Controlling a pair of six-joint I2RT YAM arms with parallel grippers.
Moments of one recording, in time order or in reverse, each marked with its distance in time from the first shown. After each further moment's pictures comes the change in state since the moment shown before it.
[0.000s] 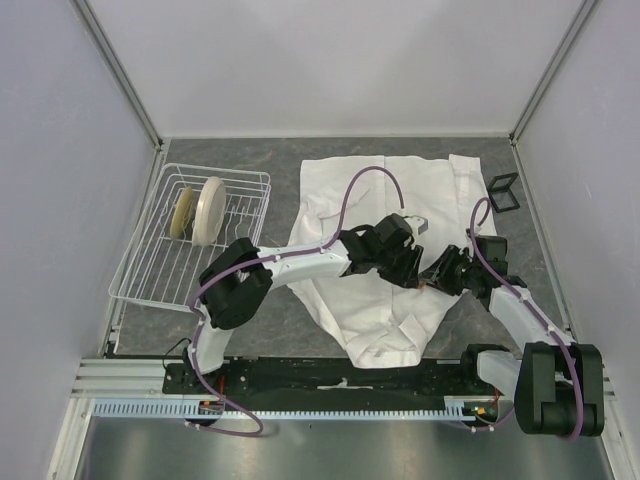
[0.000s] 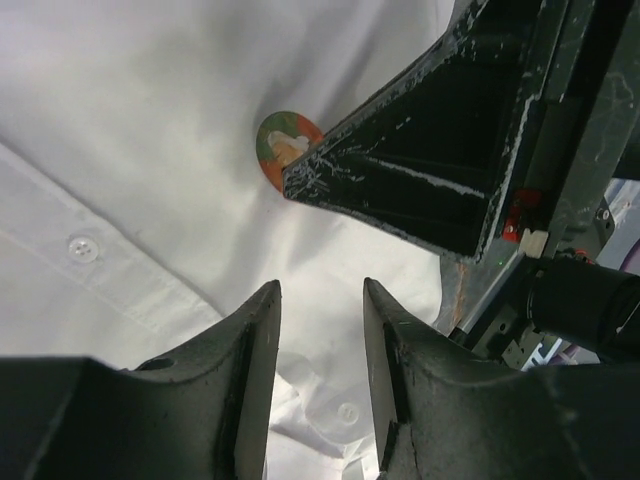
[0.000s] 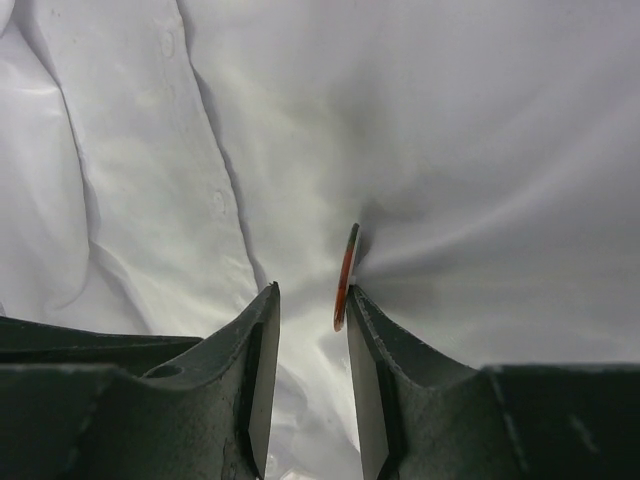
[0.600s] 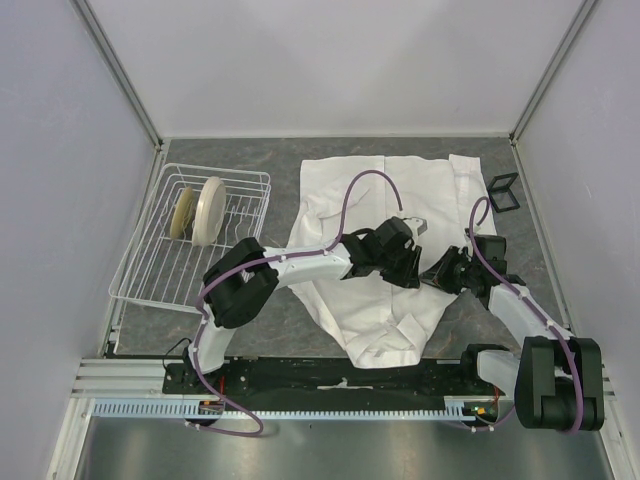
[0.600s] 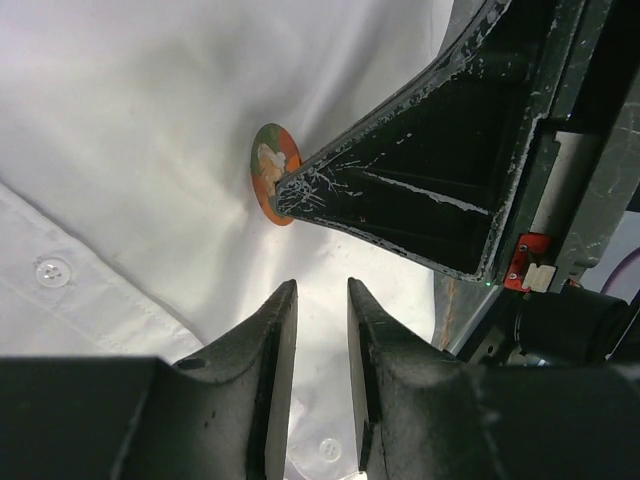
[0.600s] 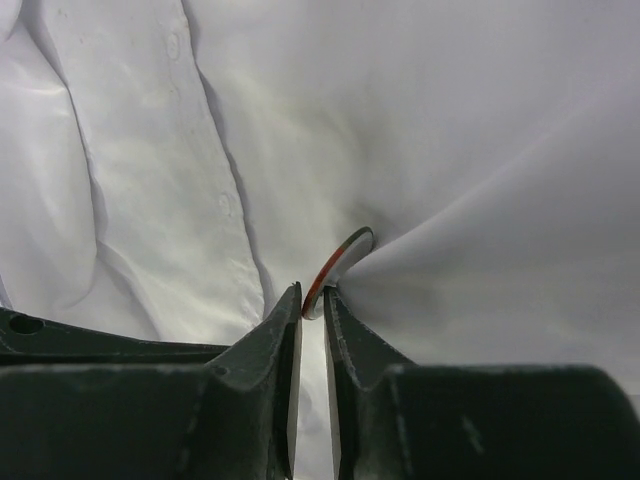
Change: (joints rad) left arm -0.005 0.039 -0.011 0.081 0.003 -0.066; right arm 0.000 0.029 0.000 0.030 -0.023 0.009
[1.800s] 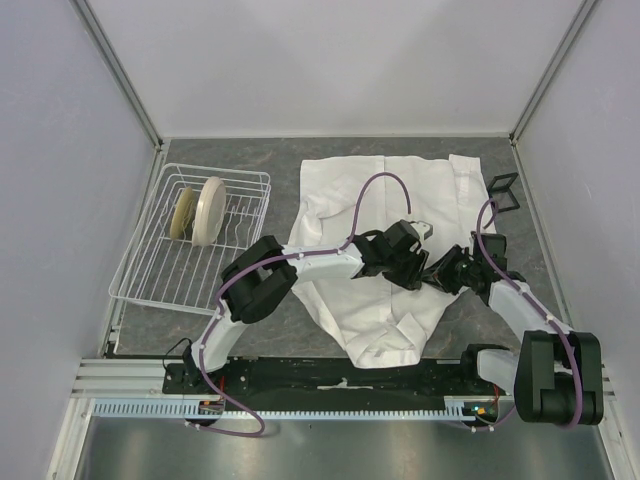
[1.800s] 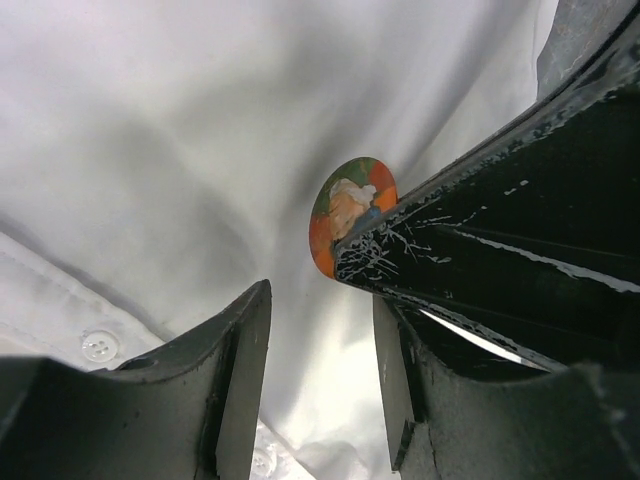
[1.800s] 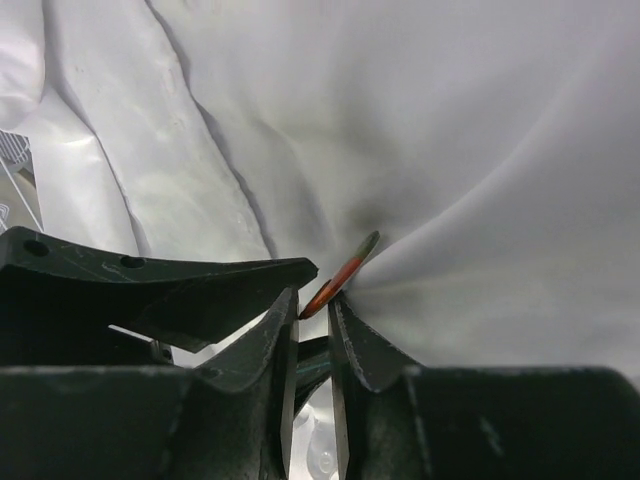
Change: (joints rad) left arm 0.001 0.126 0.094 -0.026 -0.056 0.118; right arm -0.004 0.031 0.018 -0.027 0.011 0.186
